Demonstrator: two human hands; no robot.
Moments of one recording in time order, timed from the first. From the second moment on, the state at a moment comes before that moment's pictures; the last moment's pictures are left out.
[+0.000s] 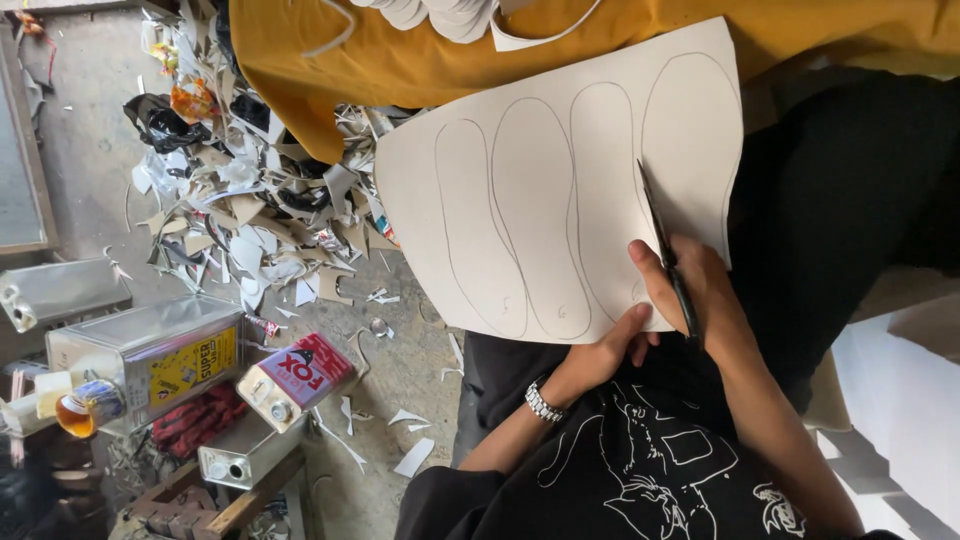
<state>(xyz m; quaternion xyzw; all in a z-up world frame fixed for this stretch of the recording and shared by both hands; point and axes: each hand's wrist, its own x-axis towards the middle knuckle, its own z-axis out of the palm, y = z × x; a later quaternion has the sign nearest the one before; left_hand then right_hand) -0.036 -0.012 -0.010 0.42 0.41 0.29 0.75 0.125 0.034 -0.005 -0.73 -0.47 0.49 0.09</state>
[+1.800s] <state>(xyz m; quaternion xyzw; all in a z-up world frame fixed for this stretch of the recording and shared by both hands) -0.058 0.207 0.061 0.78 0.51 0.16 0.33 0.144 0.022 -0.042 -0.55 -0.54 0.52 0.38</state>
